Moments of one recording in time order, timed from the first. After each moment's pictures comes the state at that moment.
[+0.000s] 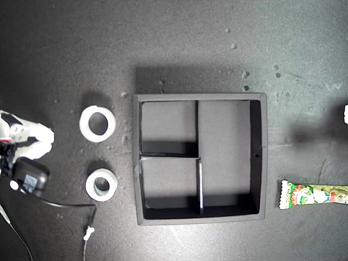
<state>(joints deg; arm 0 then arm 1) 16.1 191.2 176.6 77.6 -89.5 13.1 191.8 178.3 74.8 78.8</state>
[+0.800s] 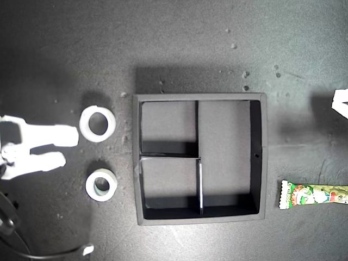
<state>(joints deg) 11.5 175.2 152.1 61.7 -57.6 8.4 191.5 178.3 49.8 65.4</state>
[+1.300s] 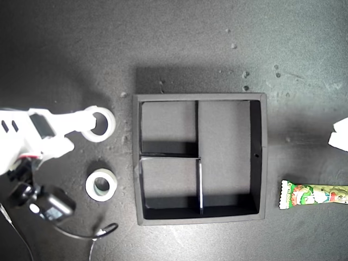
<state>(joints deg) 5.2 133.2 139.7 54.3 -53.5 -4.0 191.4 176.0 19.8 41.7</state>
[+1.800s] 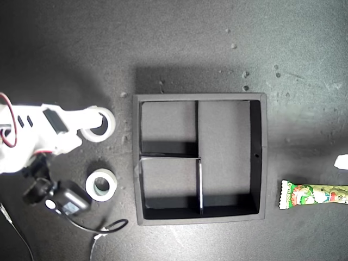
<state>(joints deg) 5.4 121.6 134.6 51.3 -52.1 -8.2 167.8 155.5 19.8 27.8</state>
